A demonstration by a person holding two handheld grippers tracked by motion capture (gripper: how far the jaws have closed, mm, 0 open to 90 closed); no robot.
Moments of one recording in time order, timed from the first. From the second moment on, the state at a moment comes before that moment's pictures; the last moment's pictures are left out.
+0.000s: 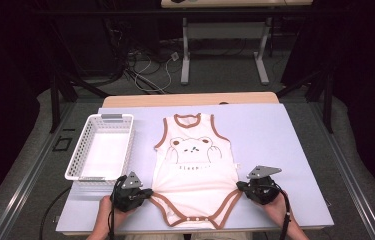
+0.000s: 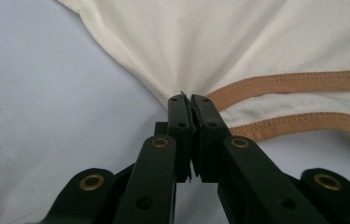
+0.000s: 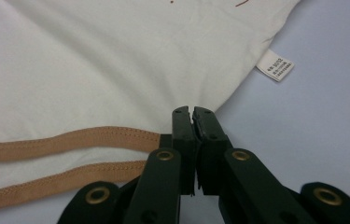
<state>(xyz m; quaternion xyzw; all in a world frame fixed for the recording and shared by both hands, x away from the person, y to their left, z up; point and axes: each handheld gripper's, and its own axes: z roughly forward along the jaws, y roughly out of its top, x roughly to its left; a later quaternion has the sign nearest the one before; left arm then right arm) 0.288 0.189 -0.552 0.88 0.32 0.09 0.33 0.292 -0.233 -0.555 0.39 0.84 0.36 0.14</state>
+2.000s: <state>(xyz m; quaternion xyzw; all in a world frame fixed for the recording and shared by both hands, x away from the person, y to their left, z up) 0.336 0.164 -0.535 0.85 0.36 0.13 0.36 0.349 -0.217 -0.533 0.37 0.81 0.42 0.16</state>
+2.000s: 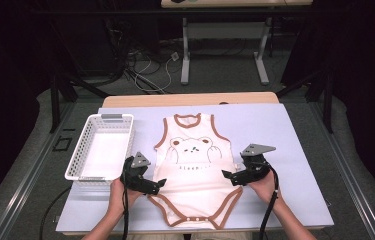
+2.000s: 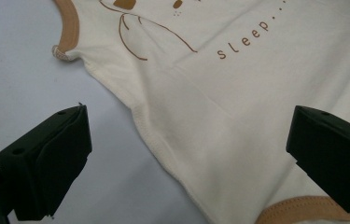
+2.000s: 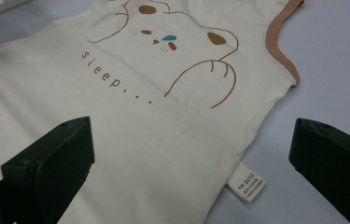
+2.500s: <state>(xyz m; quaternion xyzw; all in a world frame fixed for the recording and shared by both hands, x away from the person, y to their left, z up) 0.354 0.158 -0.535 0.85 0.36 0.13 0.36 0.373 -0.210 -0.530 0.35 0.83 0.41 0.15</state>
